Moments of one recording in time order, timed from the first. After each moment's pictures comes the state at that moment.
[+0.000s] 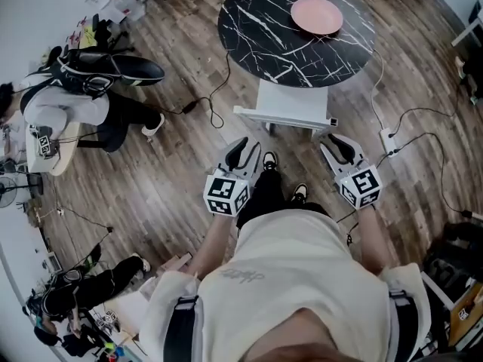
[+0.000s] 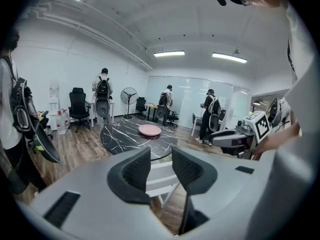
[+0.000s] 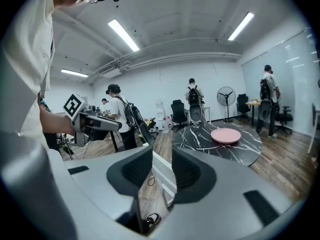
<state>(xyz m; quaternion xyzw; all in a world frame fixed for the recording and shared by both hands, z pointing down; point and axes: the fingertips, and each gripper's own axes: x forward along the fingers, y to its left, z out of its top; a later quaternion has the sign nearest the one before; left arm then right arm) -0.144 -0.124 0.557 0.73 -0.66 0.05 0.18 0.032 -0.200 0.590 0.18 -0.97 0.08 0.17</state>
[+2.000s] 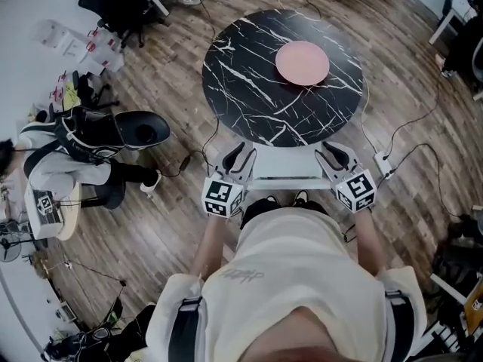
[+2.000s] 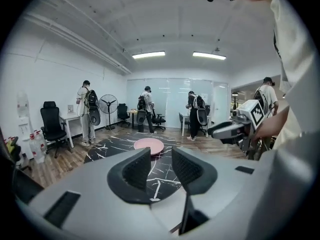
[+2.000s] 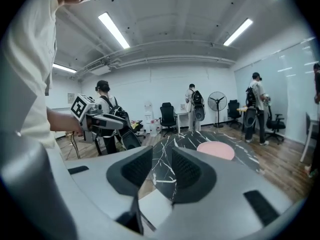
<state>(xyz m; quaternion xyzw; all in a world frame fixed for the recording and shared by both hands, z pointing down) -0.236 -0.333 0.540 0.81 -0.57 0.09 0.11 -0.049 -0.374 0.571 0.23 -0.96 0.07 0.16</state>
